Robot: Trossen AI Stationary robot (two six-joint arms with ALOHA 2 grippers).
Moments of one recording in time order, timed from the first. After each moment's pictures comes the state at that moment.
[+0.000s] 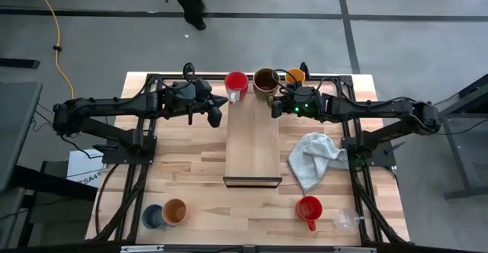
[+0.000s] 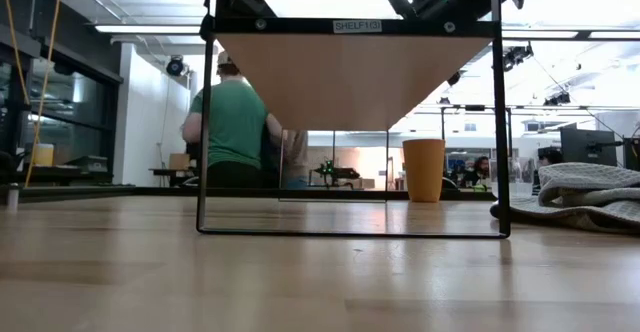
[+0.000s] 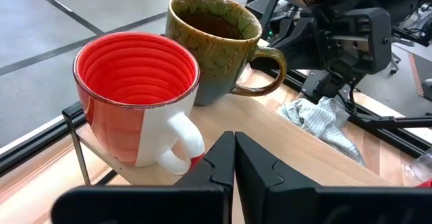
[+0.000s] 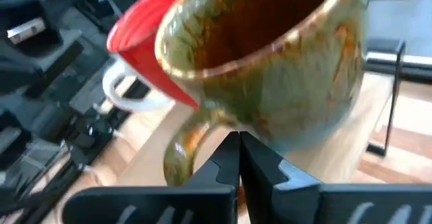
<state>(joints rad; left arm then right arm) 0.29 1.16 0.96 -0.21 -0.25 -0.37 -0.21 1.26 0.86 -0.04 0.31 0.73</state>
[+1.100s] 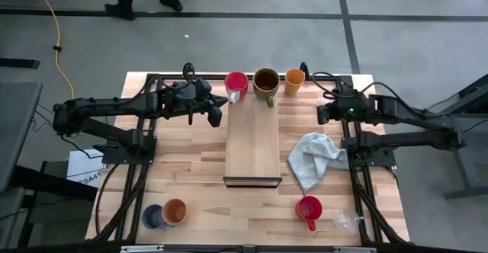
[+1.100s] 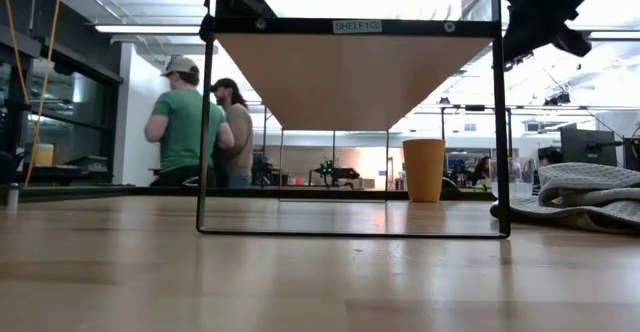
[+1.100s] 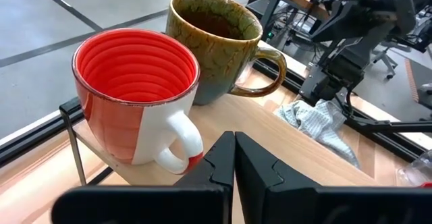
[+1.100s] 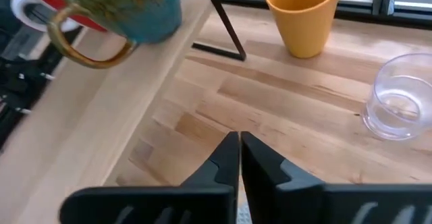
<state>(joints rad) 0.29 1.16 0.96 -0.21 -0.24 -0.41 -0.21 0.72 0.86 -0.90 0.32 0.86</state>
